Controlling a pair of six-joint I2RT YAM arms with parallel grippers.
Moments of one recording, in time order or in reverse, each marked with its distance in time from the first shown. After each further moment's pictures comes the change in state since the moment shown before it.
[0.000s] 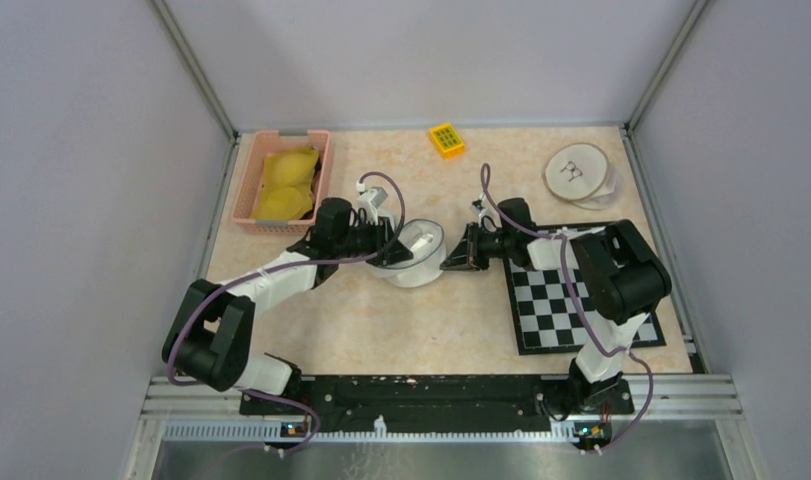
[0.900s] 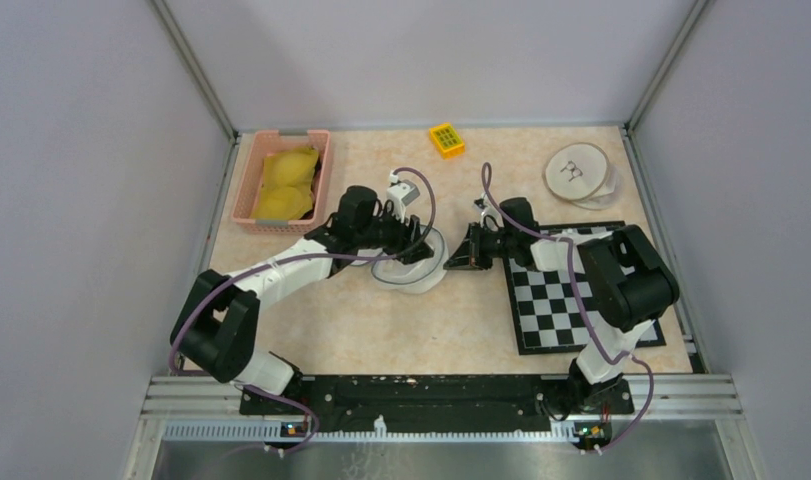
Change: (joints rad) left arm -0.128 0.060 0.171 -0.125 -0.068 0.245; right arm 0.000 -0.055 -0.010 -0.061 0.060 -0.079
